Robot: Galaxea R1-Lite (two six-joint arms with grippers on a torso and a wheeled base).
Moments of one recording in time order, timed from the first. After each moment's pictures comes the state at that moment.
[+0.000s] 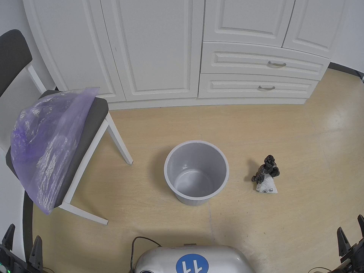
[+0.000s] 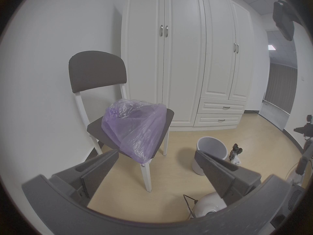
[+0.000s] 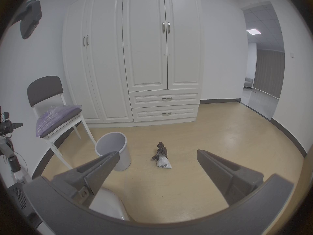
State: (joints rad) left arm 0.00 0.02 -0.02 0.00 0.04 -0.05; right arm 0.00 0.02 -0.02 0.00 -0.02 0.03
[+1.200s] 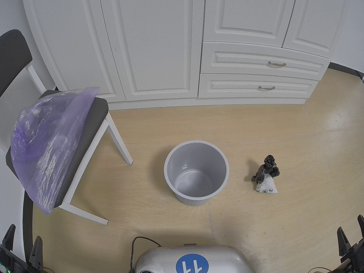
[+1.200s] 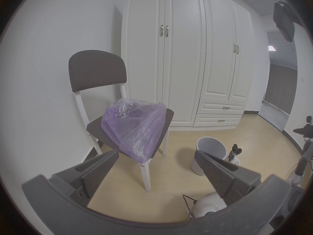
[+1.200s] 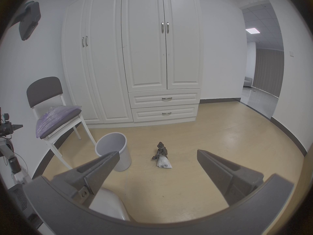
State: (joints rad) left arm 0.00 0.02 -0.02 0.00 0.03 -0.06; right arm 0.00 0.02 -0.02 0.00 -0.02 0.03
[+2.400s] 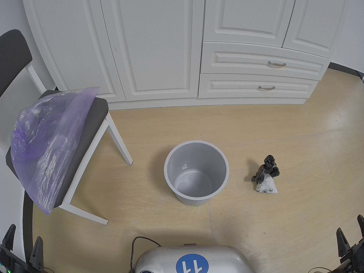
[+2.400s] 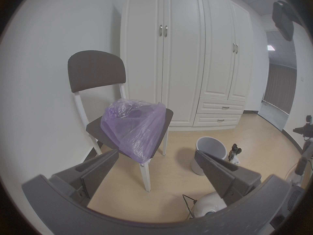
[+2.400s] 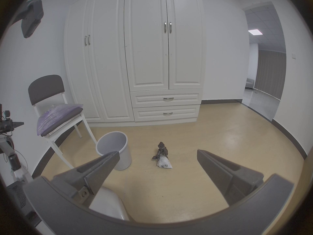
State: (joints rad) left arm 0.00 0.02 -0.02 0.00 0.02 -0.04; right arm 0.00 0.02 -0.02 0.00 -0.01 0.01
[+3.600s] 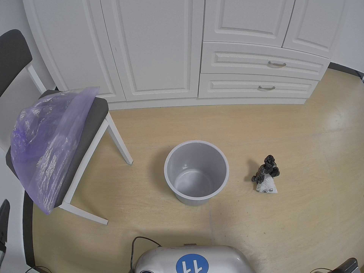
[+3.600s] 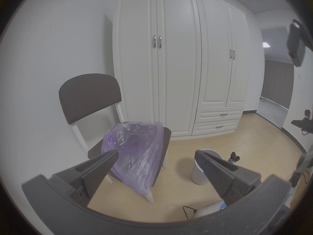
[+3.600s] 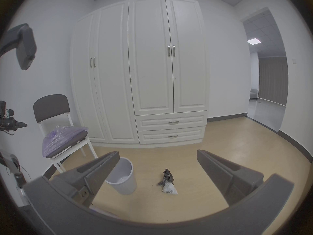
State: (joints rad) left arm -0.01 0.27 -0.41 0.10 0.01 0.00; right arm -0.03 0.24 -0.25 -0.17 0.07 0.03
